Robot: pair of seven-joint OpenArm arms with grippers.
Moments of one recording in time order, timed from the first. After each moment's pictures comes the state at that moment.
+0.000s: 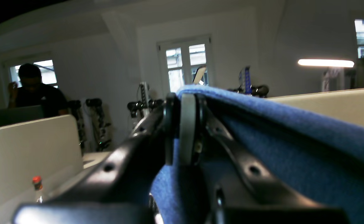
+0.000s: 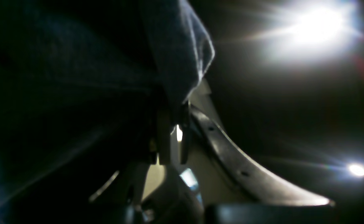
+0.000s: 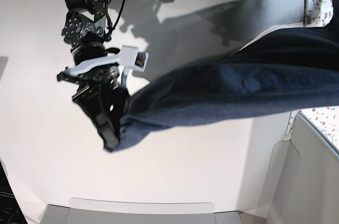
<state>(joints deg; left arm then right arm) 3.5 -38.2 -90.2 118.4 -84.1 -28.8 52.3 -7.9 -0.5 -1.5 118.9 -65.2 -10.6 28.0</state>
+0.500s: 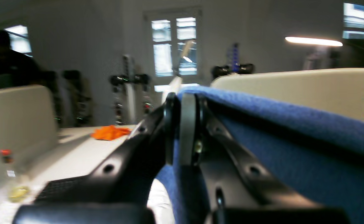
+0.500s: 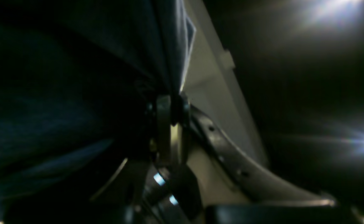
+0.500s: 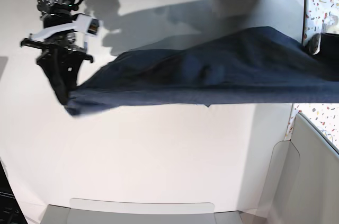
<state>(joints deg) 7.0 -33.4 -84.6 118.5 -85.0 -29.8 52.8 -22.3 2.4 20.3 118.8 -46.1 -10.4 40.7</state>
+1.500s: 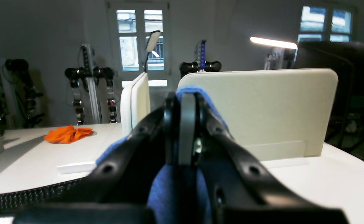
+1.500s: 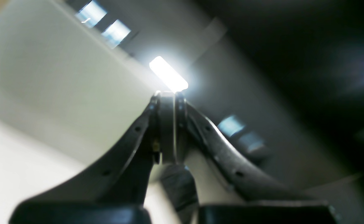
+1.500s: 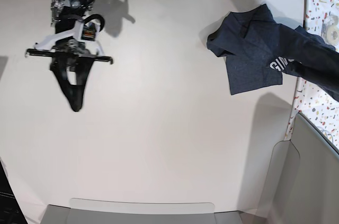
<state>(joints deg) 1.1 -34.8 -71.7 118.2 -83.9 -28.6 51.8 -21.5 6.4 1.5 115.7 -31.7 -11.5 29.3</state>
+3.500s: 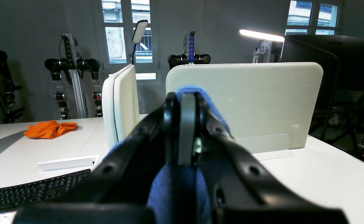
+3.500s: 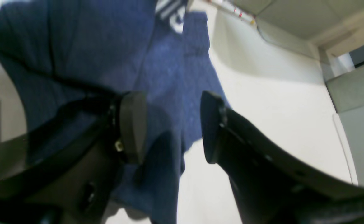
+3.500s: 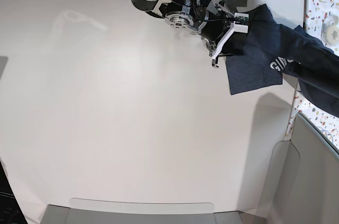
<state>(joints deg) 1.2 -34.6 -68.1 118.2 -83.8 -28.6 51.6 7.7 1.6 -61.9 86.4 -26.3 13.5 -18.5</state>
